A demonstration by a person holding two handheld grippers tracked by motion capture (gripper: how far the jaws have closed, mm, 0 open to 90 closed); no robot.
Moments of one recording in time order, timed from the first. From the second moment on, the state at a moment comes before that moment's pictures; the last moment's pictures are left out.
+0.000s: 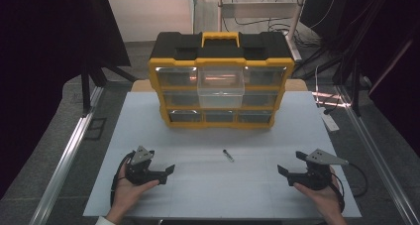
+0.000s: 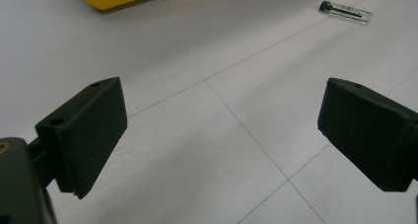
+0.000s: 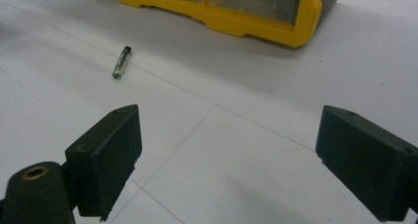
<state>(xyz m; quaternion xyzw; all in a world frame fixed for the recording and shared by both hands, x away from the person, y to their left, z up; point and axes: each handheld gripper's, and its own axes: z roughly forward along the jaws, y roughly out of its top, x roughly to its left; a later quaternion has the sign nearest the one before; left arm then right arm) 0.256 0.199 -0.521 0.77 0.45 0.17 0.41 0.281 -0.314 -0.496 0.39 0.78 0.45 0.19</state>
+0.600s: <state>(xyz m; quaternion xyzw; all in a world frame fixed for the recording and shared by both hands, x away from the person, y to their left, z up) 0.253 0.198 -0.523 0.78 0.45 0.18 0.40 0.280 -0.311 -0.495 0.39 0.78 0.45 0.19</state>
